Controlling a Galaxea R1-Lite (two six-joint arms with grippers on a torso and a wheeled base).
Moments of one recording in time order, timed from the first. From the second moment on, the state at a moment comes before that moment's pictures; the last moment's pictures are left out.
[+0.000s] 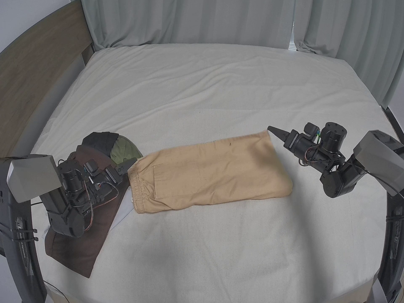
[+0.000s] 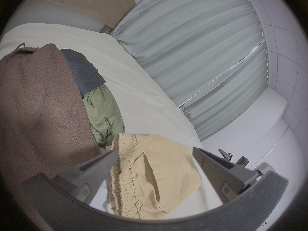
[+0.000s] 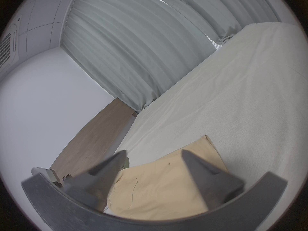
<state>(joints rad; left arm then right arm) -0.04 2.33 -0.70 -1.55 -0.45 -0.73 0.16 2.34 -1.16 -1.24 0.47 0.65</state>
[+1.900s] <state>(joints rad) -0.08 2.22 -0.49 -1.55 -0.42 -0.31 0.32 2.38 -0.59 -1.54 0.36 0.63</state>
